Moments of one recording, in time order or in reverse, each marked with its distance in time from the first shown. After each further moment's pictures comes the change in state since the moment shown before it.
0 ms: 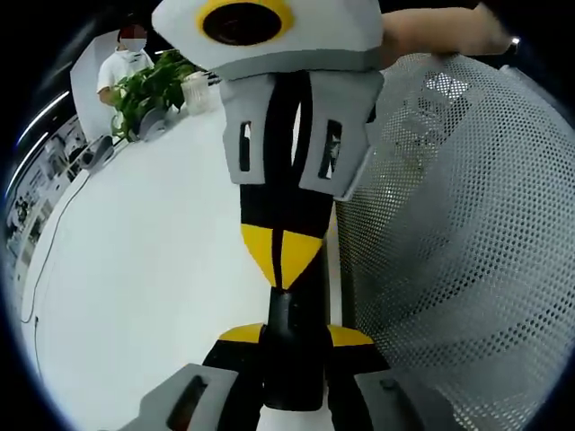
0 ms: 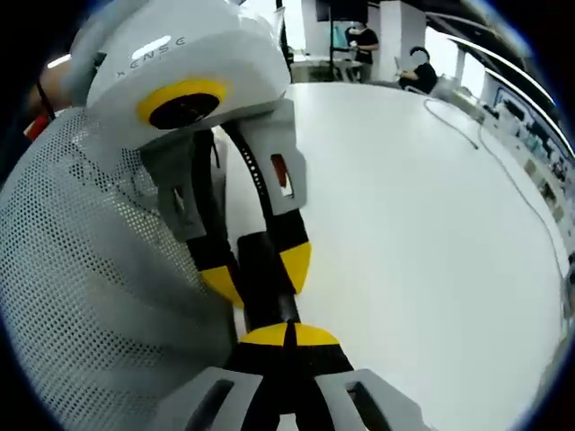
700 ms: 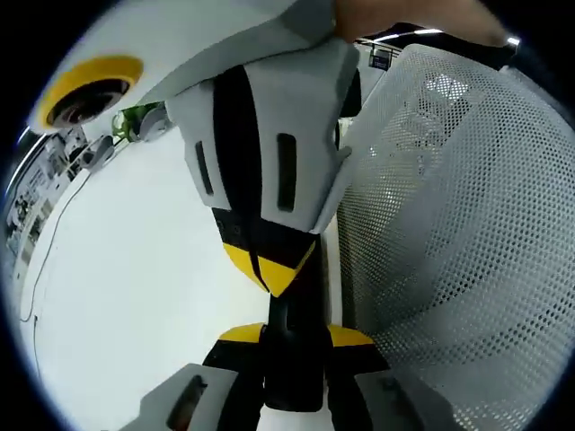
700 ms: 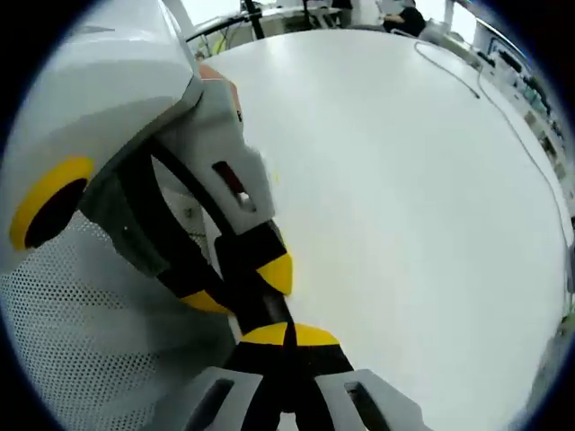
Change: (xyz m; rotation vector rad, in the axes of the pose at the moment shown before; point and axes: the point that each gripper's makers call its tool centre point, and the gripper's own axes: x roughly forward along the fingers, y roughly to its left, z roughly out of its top) left arm 0.000 0.000 0.000 -0.006 -0.004 -0.002; right arm 0.004 -0.006 0.000 0.180 0.155 -0.044
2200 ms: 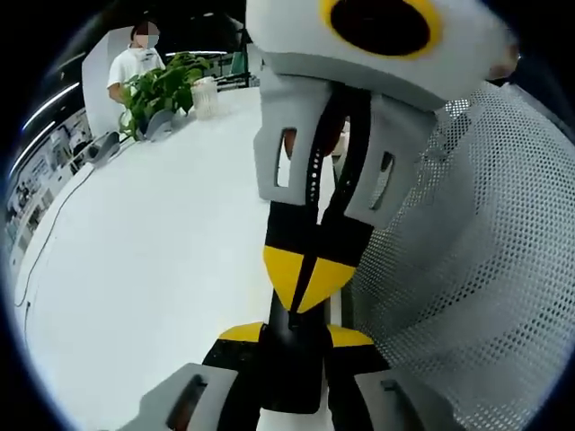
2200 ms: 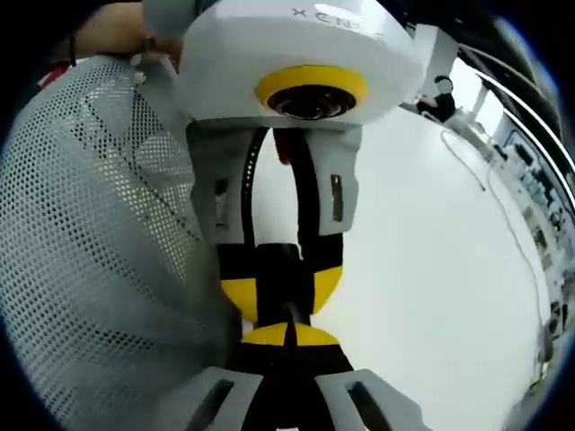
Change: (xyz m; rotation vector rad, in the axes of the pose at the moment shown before) left arm -0.001 0.000 0.000 -0.045 -0.071 -0.013; right arm -0.001 0.022 0.009 -0.380 -0.200 -0.075
